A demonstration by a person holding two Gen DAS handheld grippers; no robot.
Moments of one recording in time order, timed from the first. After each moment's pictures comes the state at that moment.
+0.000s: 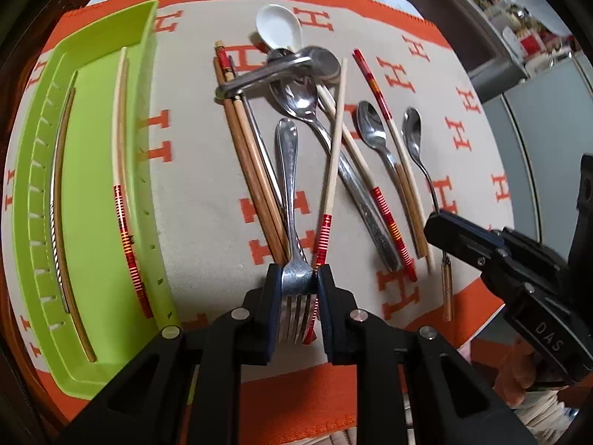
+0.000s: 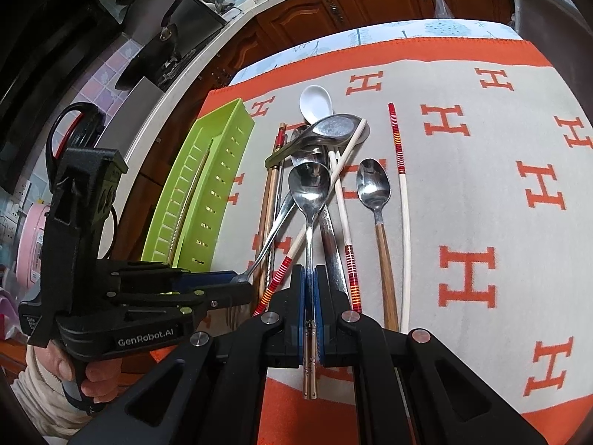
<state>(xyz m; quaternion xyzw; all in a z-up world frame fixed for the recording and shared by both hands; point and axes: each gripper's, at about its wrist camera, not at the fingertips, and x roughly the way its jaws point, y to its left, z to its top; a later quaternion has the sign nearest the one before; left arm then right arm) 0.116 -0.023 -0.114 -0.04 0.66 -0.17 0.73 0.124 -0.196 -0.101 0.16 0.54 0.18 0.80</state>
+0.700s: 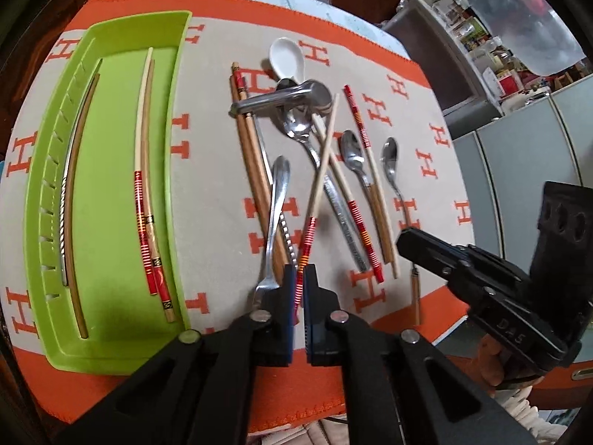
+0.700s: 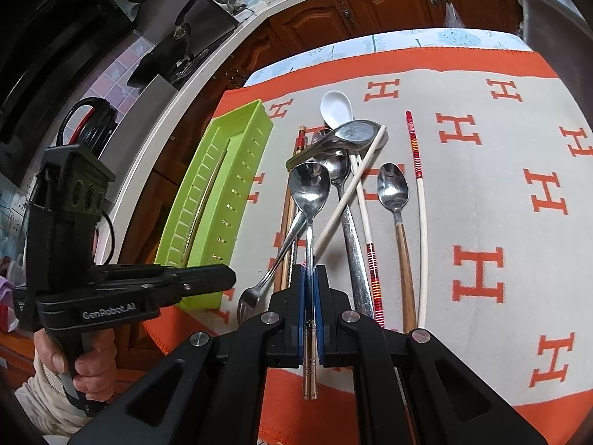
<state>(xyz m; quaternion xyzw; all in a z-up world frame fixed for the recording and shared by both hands) 0.102 0.014 -0.091 -0.11 0.63 -0.19 0.74 0.115 -0.182 -0.085 0.15 0.54 0.19 0.81</state>
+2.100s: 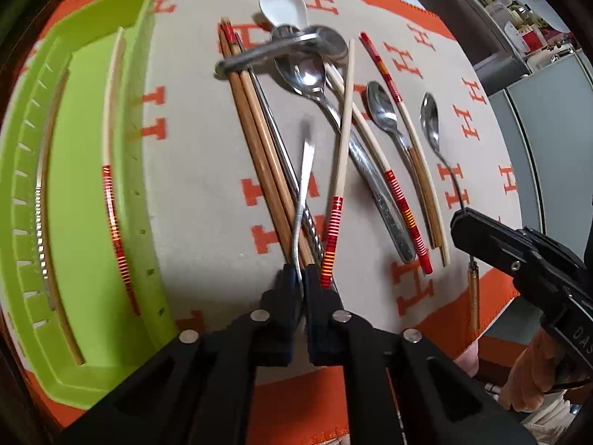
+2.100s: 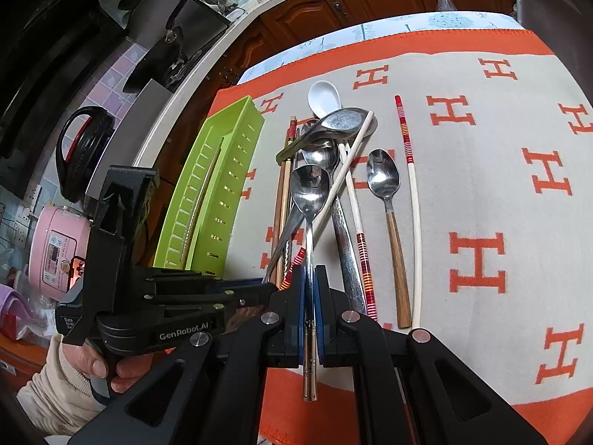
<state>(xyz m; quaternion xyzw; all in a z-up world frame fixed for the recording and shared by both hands) 0.108 -0.015 -0.131 -0.03 0.66 -0.18 0.73 0.120 -0.197 -0.102 0.17 0.55 0.20 0.79</state>
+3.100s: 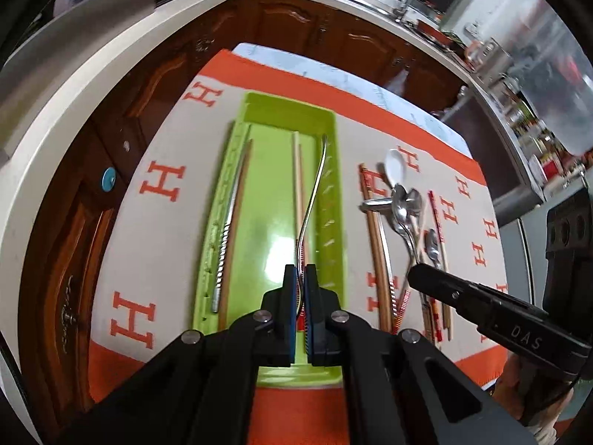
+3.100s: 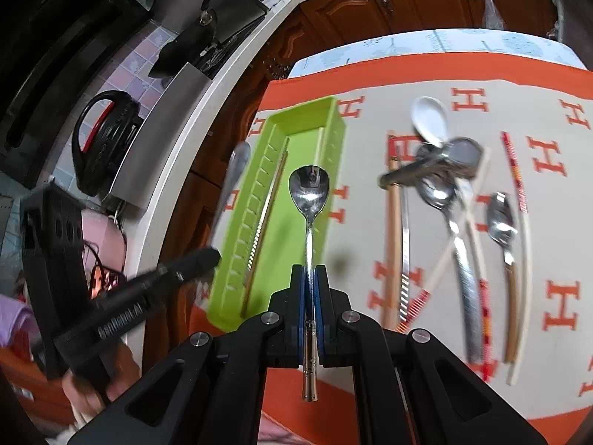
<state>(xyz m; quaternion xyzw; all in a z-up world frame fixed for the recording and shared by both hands) 0.096 0.128 -0.047 -0.15 0.53 -0.05 0.83 0.160 -0.079 -0.060 0.17 0.56 0.23 0.78</state>
